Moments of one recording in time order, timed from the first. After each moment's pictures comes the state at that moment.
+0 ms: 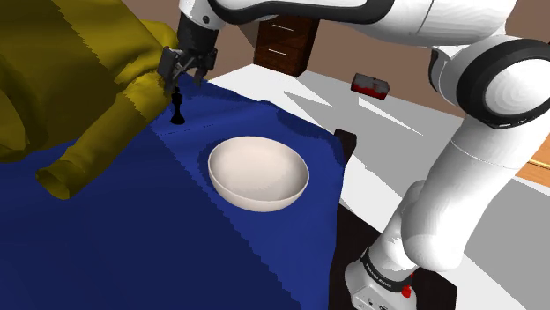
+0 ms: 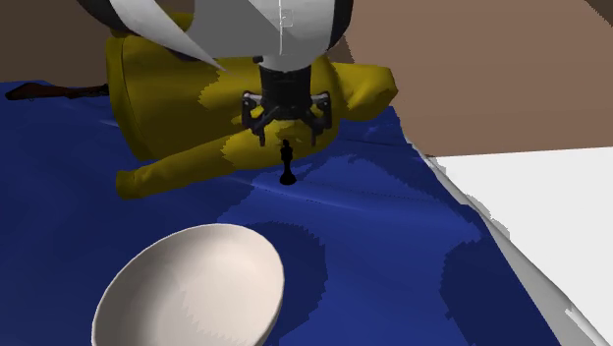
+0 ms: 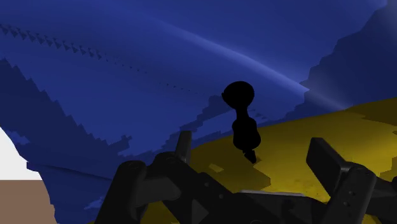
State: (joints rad) arm 0.19 0.07 0.25 -1.62 -0.04 1.98 0.13
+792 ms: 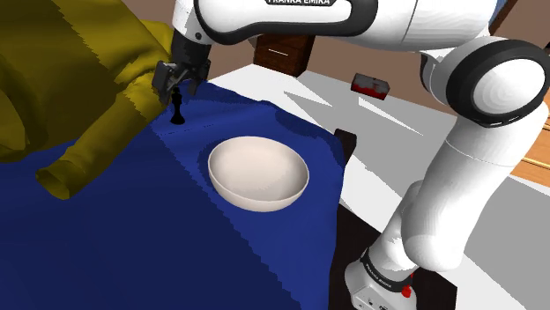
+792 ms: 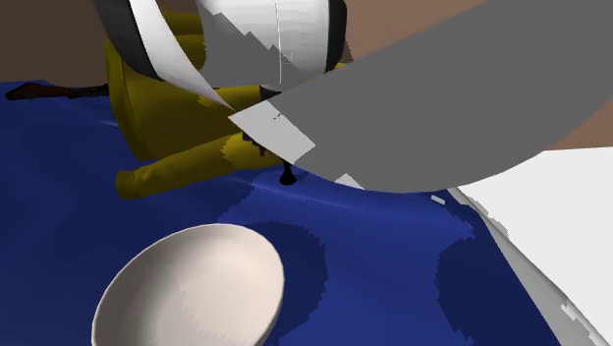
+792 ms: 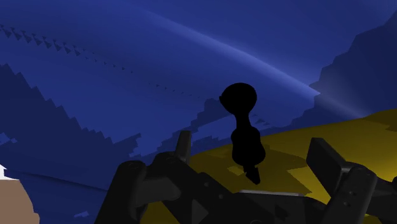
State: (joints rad) arm 0.19 0.11 0.25 -1.65 -0.05 2.06 0.13
